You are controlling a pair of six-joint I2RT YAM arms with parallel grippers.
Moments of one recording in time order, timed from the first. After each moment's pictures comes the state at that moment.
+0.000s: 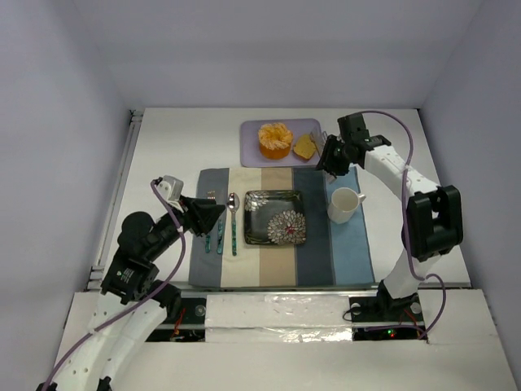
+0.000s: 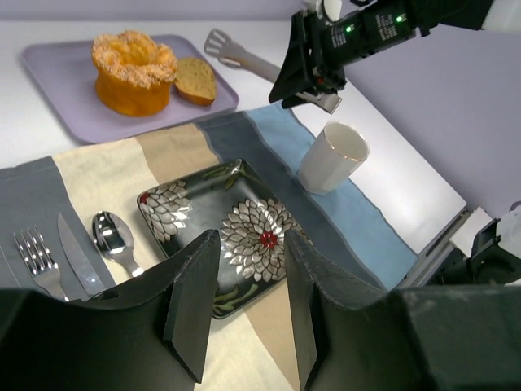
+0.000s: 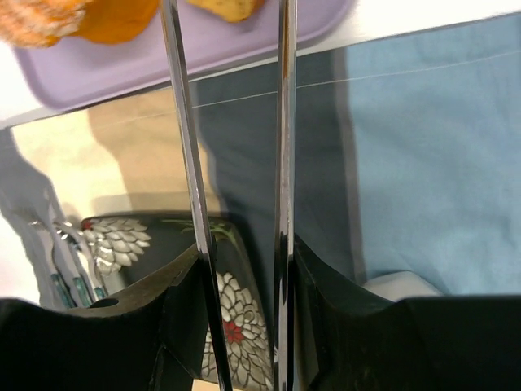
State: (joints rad) left arm -0.42 0.42 0.60 -0.24 0.31 -0.38; right arm 0.28 1.73 1.39 -0.58 -0.11 0.58
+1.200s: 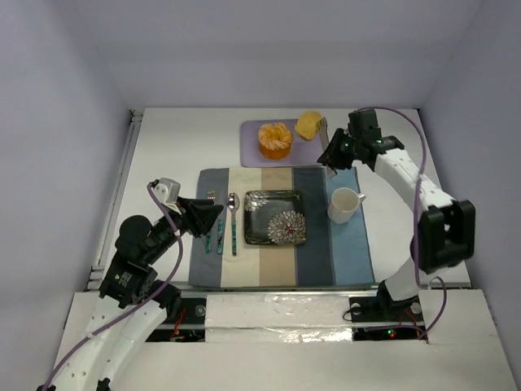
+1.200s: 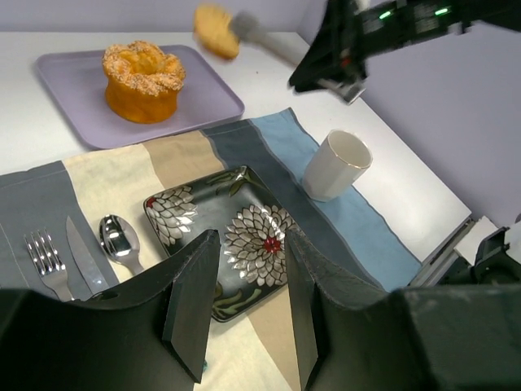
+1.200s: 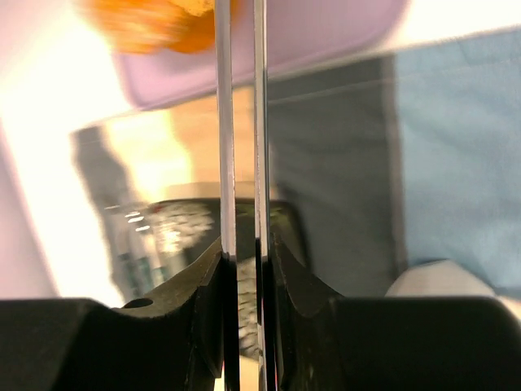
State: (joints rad) left arm -0.43 0.38 0.60 -0.25 0.27 -0.38; right arm 0.25 1.66 1.39 -0.56 -0.20 0.65
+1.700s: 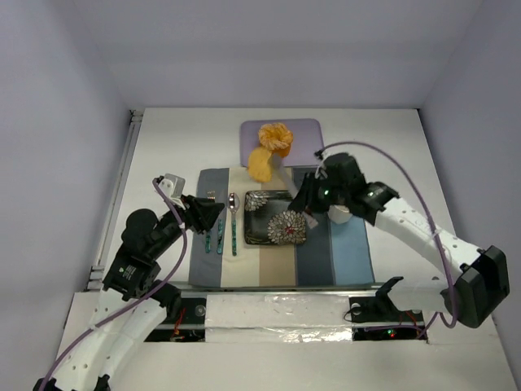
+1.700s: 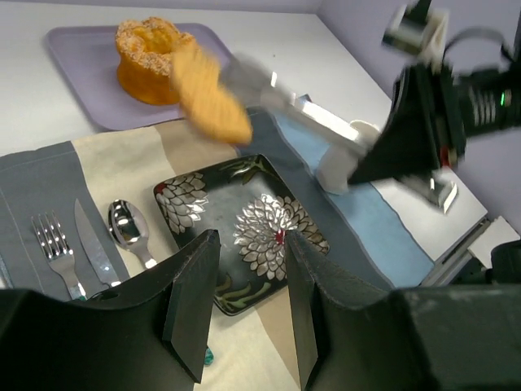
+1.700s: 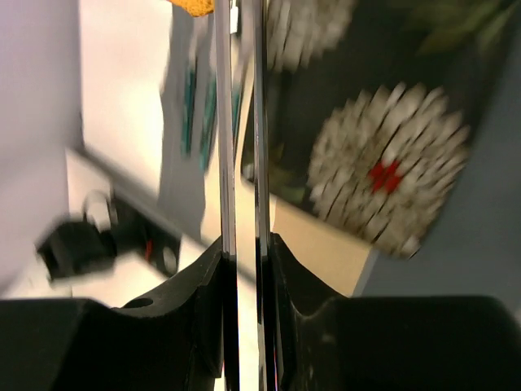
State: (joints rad) left arm -0.43 0.44 0.60 -0.25 0.24 -0.38; right arm 0.59 1.24 1.05 -0.48 -0.26 0.70
